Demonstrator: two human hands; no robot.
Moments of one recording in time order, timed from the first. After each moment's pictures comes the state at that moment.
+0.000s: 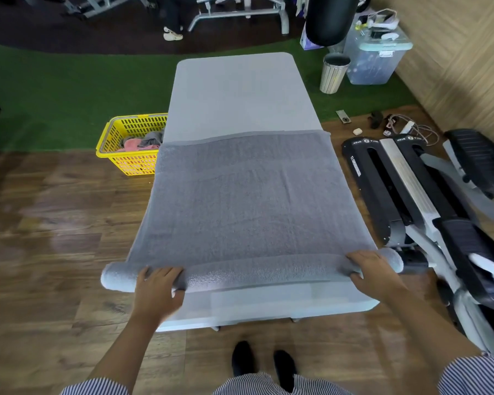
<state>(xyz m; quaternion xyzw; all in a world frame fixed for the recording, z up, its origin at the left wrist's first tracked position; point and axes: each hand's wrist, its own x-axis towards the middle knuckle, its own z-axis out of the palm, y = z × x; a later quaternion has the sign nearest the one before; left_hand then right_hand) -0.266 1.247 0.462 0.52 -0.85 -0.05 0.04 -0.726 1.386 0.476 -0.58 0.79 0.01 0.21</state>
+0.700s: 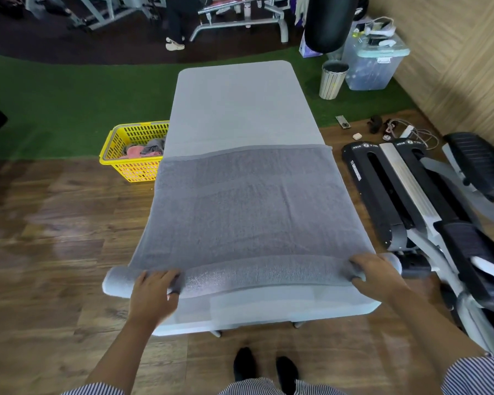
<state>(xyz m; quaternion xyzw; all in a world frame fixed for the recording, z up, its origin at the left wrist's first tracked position) -0.256 1.245 0.467 0.54 -0.83 -0.08 0.00 -0.728 1.387 0.490 -0.58 0.79 0.06 0.18</state>
